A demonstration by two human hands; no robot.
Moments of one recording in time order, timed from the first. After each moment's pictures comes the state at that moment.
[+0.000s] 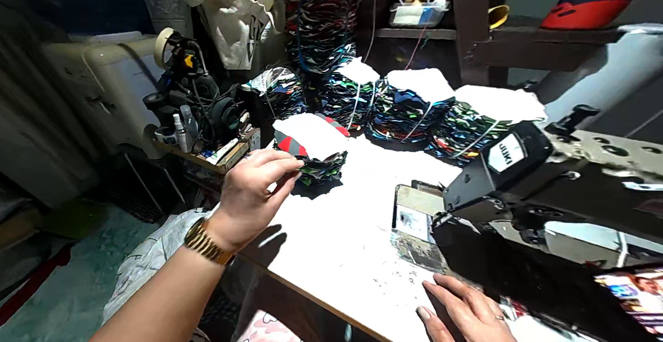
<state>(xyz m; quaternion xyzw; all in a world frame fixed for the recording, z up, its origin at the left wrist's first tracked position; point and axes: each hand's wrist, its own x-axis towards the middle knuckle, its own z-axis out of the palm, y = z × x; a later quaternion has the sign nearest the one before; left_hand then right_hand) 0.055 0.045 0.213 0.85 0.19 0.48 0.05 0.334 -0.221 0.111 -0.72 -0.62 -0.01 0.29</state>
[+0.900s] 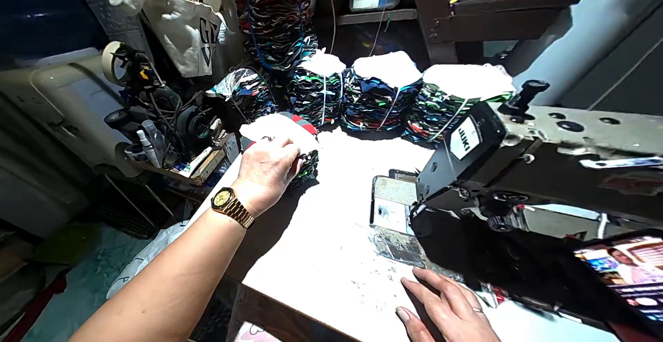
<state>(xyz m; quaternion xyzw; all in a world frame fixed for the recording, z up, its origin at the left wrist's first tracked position) 0.150 0.096 0.210 0.91 0.22 0.32 -0.10 0.334 -0.222 0.112 -0.73 -0.61 0.01 0.30</state>
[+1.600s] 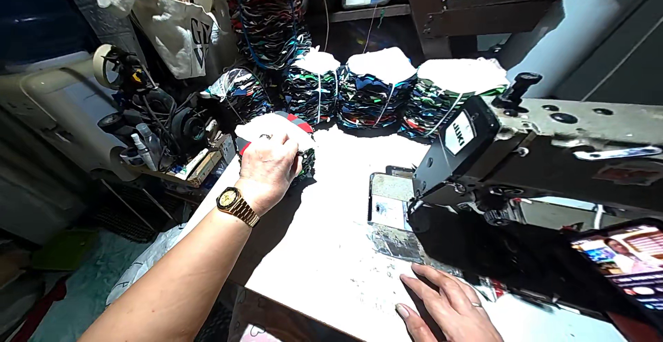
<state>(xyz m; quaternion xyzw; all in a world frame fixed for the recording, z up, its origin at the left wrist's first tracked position) 0.163 0.091 0.212 0.90 0.28 0.29 -0.14 0.333 -0.222 0.112 -0.74 -0.60 0.01 0.29</state>
